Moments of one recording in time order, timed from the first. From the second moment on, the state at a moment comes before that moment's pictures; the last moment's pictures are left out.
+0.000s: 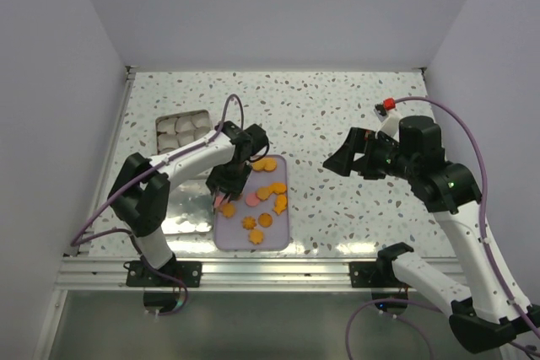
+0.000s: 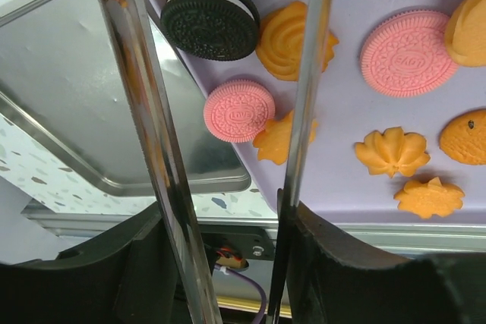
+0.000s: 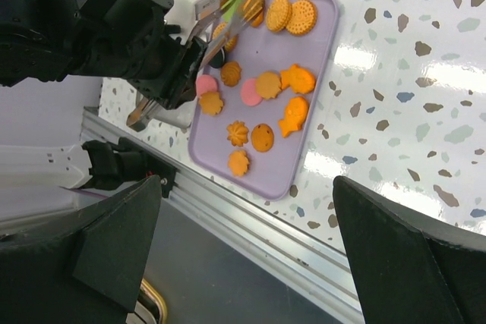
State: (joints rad) left arm -0.72 1.74 1.32 -1.23 -0.21 -0.40; right arm 0.35 0.88 1.21 -0.93 -0.35 0.53
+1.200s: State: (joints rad) left arm -0.76 1.78 1.24 -1.29 -0.14 -0.49; right arm 0.35 0.83 1.19 -0.95 -0.36 0.52
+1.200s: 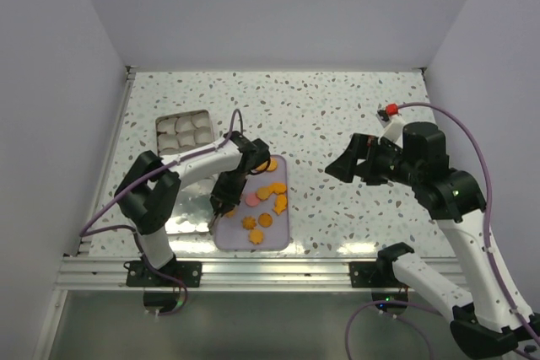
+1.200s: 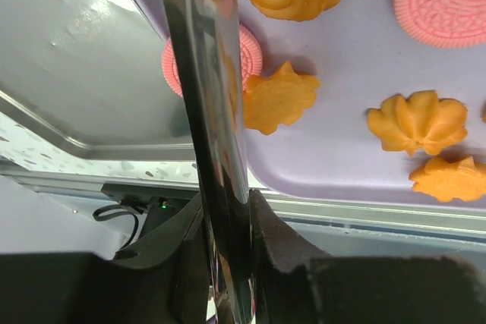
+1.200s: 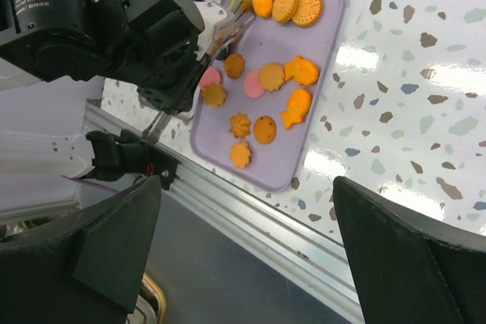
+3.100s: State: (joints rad) left arm -0.77 1.42 1.27 -1.29 -0.11 -0.48; right arm 0.63 1.74 1.21 -0.24 -0.53 1.36
